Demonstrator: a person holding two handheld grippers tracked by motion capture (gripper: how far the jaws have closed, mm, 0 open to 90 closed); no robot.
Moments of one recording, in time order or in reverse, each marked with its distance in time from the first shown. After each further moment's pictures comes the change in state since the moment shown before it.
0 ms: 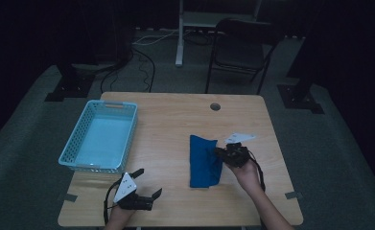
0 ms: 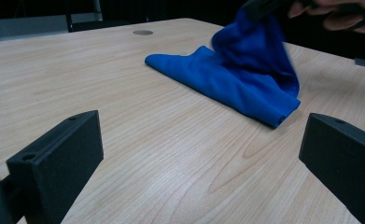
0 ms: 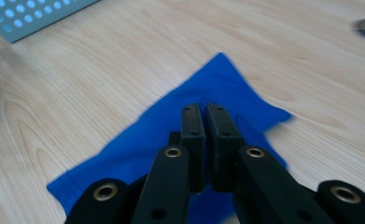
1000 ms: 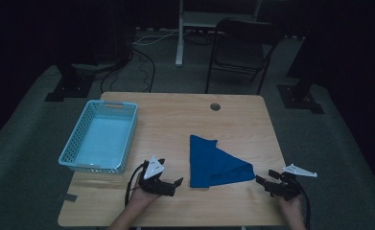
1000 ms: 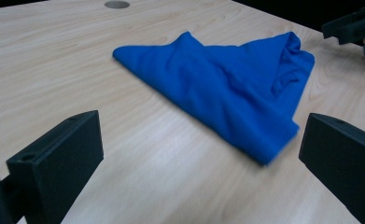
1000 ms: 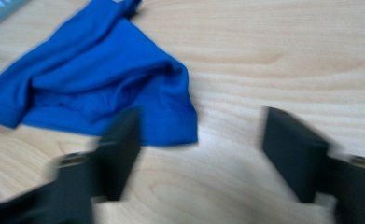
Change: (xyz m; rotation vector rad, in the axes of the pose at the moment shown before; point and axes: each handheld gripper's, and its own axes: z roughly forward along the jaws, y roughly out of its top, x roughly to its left) left arm -0.017 0.051 0.066 0.188 -0.041 -0.015; right arm -0.068 -0.160 -0.088 -0.115 -0.119 0.373
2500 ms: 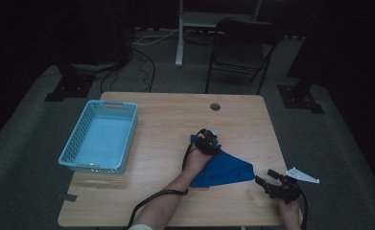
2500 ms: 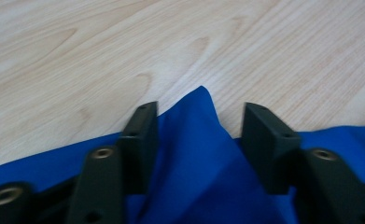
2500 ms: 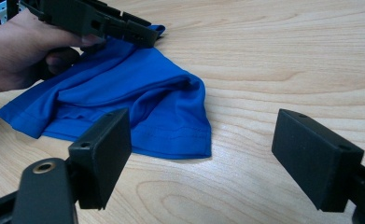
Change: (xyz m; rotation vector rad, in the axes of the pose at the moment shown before) left arm -0.014 0.089 0.221 0.321 0.117 -0.029; right arm -0.003 -0.014 0.001 -0.131 0.063 -0.003
